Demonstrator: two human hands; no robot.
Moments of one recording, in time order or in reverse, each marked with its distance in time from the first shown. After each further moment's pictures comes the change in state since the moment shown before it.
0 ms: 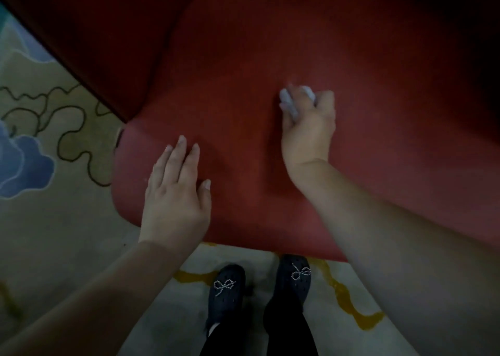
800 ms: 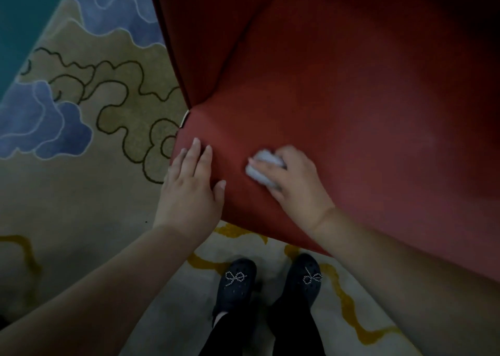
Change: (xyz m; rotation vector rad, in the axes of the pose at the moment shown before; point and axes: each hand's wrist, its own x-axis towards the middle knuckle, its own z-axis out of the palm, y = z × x) left_hand -0.016 -0.069 -0.020 0.026 -0.051 -0.108; right_hand -0.092 -0.051 0.009 0.022 -0.514 -0.680
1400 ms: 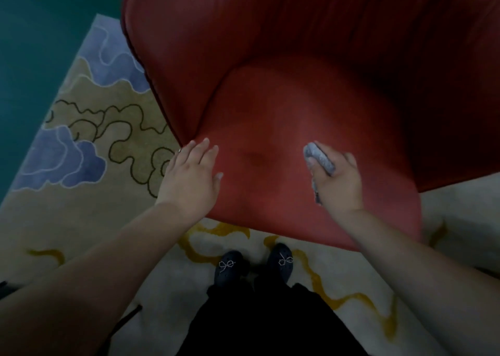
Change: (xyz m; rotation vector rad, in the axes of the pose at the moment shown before) left_hand -0.026 0.111 -0.154 0.185 -0.026 0.201; right_hand -0.044 -0.035 -0.210 0.399 0.435 0.760
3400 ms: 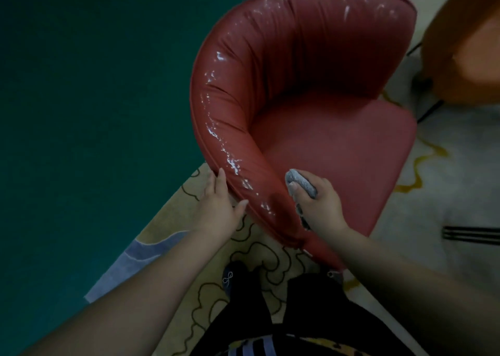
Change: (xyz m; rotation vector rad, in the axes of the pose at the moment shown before) left_hand 0.335 -0.127 -0.281 0.080 -0.433 0.803; right_hand 0.091 -0.336 0.204 0.388 0.707 0.569
